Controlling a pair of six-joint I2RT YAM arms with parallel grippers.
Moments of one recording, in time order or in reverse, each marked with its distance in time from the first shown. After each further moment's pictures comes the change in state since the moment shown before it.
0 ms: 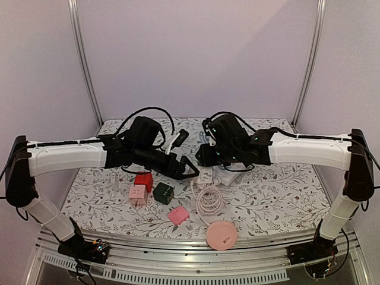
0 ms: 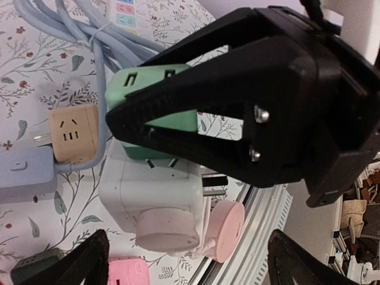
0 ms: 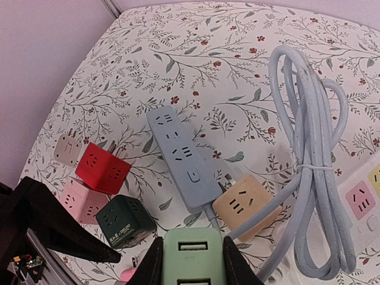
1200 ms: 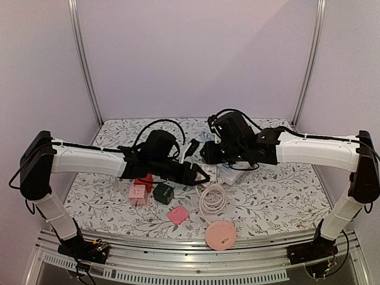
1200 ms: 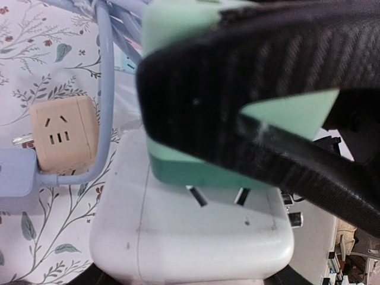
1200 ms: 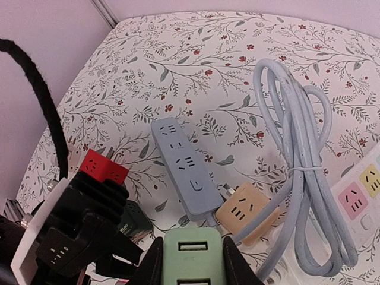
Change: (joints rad) left arm -0.068 0.161 -0.042 0.261 -0.064 -0.141; right arm 0.000 -0.059 -0.029 -0.011 0.027 0.008
